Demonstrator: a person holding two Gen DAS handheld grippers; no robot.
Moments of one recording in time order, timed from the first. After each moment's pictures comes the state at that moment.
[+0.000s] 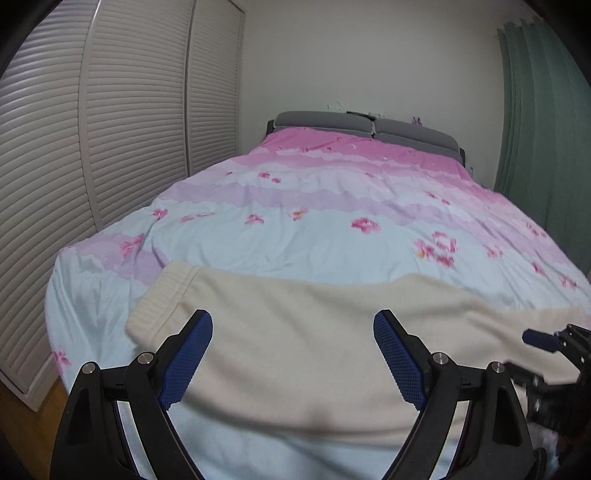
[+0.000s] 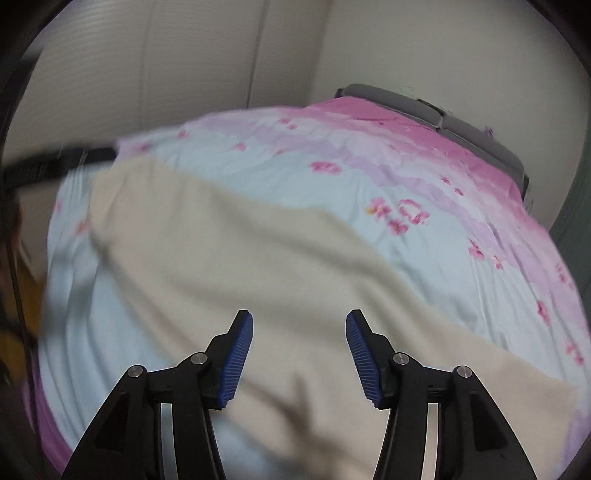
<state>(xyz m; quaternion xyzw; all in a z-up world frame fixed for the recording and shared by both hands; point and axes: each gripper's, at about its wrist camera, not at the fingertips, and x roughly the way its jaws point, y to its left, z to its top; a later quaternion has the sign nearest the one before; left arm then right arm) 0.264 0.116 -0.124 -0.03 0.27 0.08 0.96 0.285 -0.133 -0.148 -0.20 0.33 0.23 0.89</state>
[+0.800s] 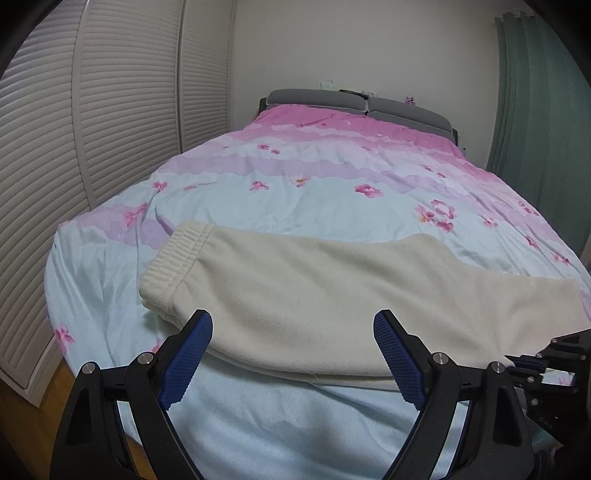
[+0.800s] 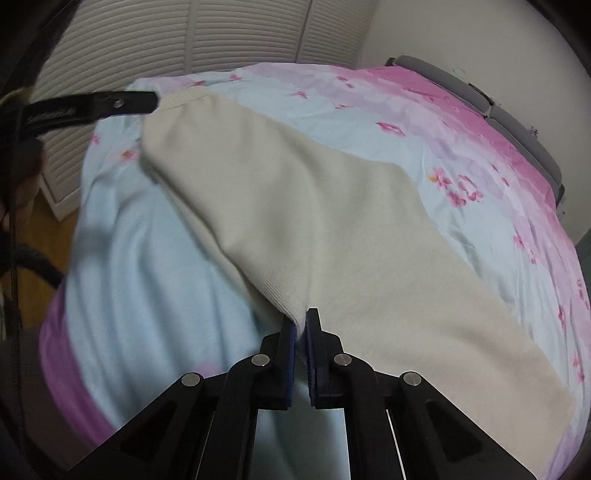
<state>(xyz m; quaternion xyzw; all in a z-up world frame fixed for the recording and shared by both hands) 0.236 0.142 -0.145 -0.04 0.31 0.05 0.95 0.248 -0.108 -0.167 -0.25 0.40 0.28 0.84</state>
